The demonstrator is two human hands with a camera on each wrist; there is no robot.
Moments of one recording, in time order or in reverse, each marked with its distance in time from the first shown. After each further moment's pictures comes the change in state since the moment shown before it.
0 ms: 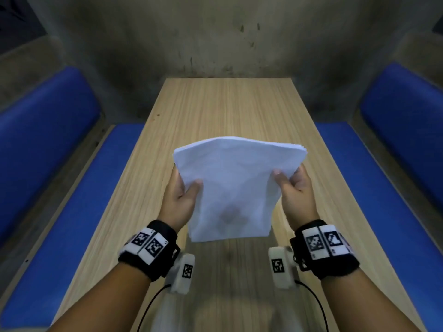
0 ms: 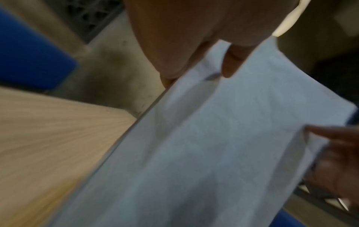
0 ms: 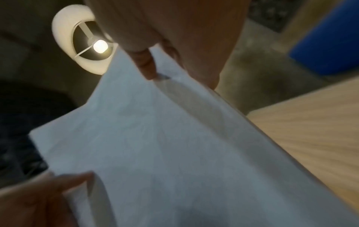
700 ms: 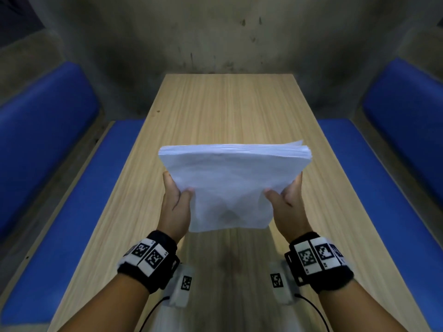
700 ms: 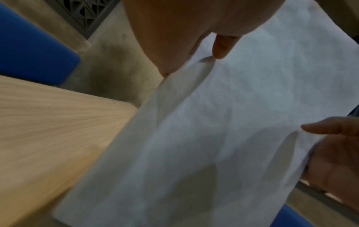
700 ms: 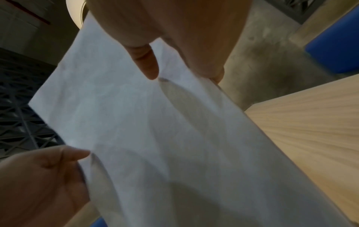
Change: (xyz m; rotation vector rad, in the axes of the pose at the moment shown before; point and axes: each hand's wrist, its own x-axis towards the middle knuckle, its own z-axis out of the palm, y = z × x) left_hand -0.012 -0.022 -0.004 0.024 0.046 0.007; right_hand -0.024 0.012 0.008 -0.100 -0.096 -0.021
